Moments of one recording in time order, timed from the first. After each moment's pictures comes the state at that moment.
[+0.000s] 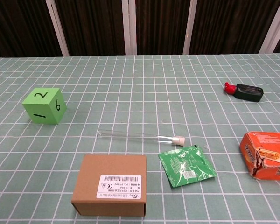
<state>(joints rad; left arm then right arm) -0.15 -1.03 -0.09 -1.64 1.35 1.30 0.01 0.04 -1.07 0.05 -1.64 -1.54 1.53 -0.08</state>
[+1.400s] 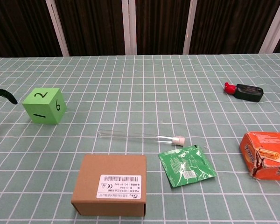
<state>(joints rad) -0.68 -1.19 -0.06 -1.79 0.60 0.98 0.57 0.04 -1.08 0.07 -1.66 -1.48 1.50 -0.13</state>
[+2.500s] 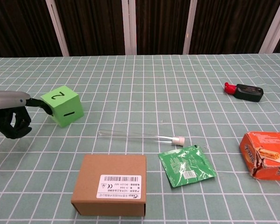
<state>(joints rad) -0.74 -1.33 -0.03 -1.86 0.62 1.07 0.65 0.03 -1.07 0.08 -1.67 -1.45 1.51 -0.12</state>
